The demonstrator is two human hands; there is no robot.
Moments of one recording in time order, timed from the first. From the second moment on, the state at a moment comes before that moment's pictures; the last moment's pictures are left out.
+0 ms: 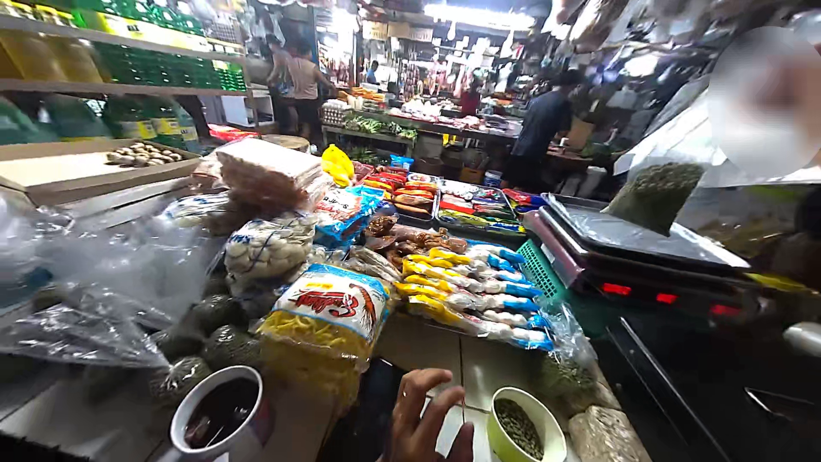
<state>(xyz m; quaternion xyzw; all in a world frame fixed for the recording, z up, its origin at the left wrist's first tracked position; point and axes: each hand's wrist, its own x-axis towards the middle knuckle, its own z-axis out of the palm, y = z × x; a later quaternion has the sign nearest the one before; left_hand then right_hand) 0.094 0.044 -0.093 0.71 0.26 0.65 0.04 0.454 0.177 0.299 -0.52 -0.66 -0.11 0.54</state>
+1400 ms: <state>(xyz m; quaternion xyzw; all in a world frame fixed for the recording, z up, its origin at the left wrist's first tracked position) 0.103 0.087 0.049 0.89 0.31 0.09 0.32 0.340 0.017 -0.008 -0.63 -0.72 0.20 0.18</state>
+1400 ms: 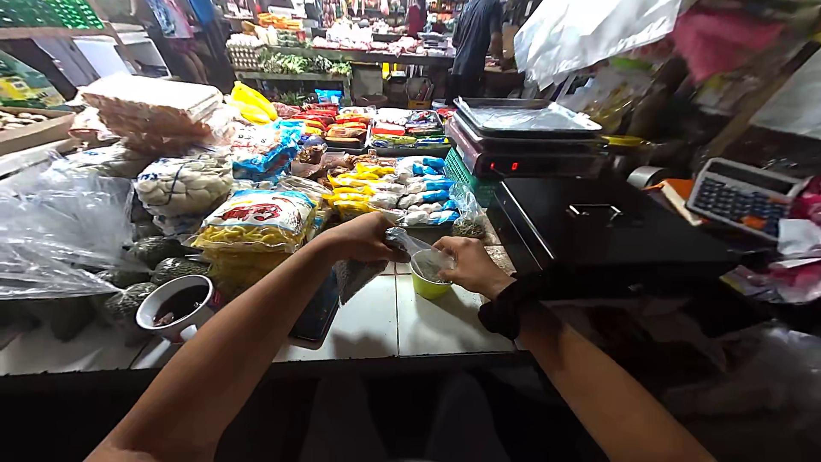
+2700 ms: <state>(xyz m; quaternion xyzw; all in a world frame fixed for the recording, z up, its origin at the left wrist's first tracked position) 0.066 0.046 -0.055 0.78 0.40 0.38 0.29 0.329 0.040 0.082 -0.55 -0.75 0.29 0.21</state>
